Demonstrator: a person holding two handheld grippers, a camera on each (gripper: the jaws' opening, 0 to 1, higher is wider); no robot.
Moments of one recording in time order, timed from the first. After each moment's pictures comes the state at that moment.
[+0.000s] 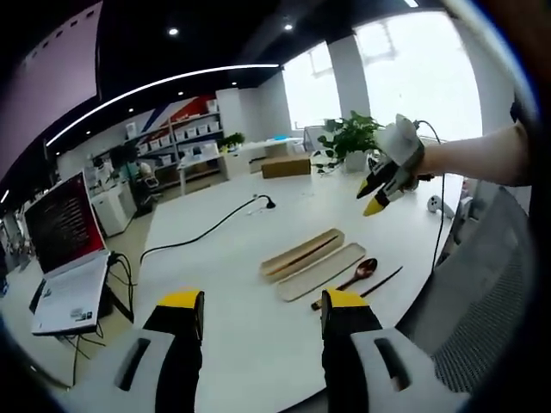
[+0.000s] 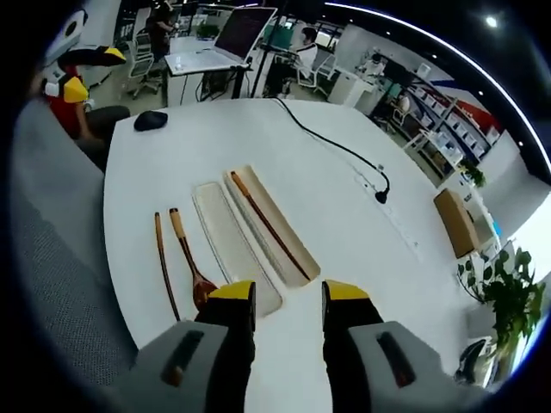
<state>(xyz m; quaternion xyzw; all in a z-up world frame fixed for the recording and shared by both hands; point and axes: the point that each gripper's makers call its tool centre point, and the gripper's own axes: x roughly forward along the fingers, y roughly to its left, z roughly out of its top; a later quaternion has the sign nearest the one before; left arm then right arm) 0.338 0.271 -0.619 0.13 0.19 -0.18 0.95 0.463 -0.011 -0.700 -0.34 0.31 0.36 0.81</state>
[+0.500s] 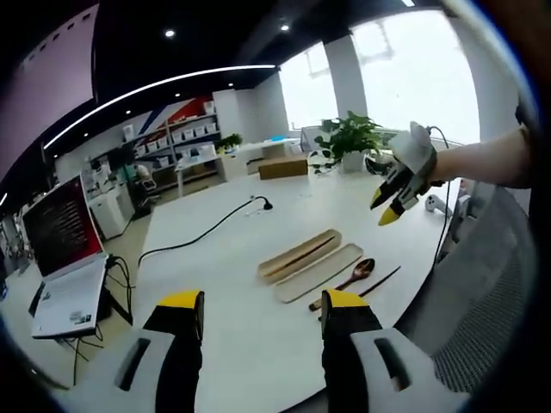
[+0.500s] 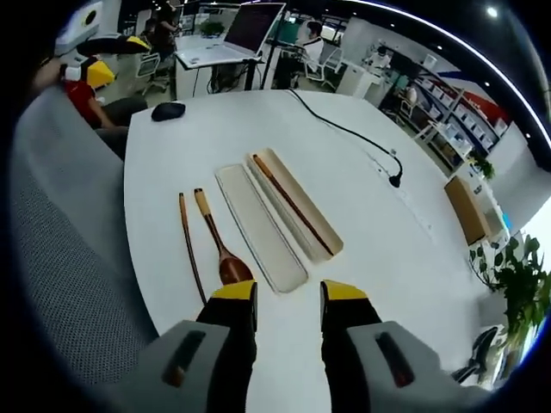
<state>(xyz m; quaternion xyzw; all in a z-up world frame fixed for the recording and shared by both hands) 0.337 0.266 -0.617 0.14 0.19 -0.19 0.95 0.423 -0.017 -0.712 -0.32 0.33 0.39 0.80</state>
